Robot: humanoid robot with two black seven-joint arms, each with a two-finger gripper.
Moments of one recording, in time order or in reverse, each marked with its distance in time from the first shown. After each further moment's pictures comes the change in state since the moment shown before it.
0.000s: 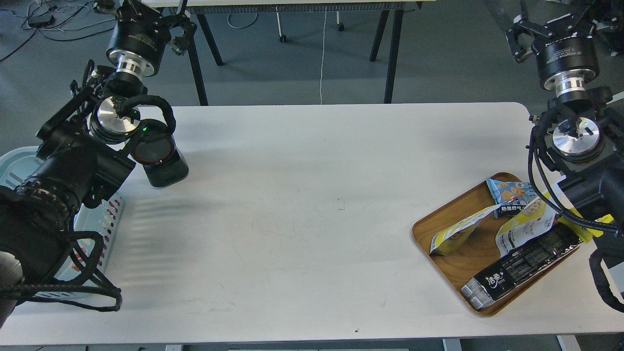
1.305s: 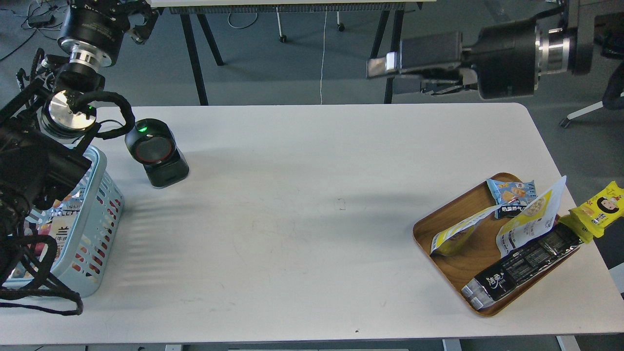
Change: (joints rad) left arm 0.037 0.169 0.028 -0.126 0.002 0.000 -0.003; right arm 1.114 -0.449 -1.436 1.044 -0.958 -0.051 0.034
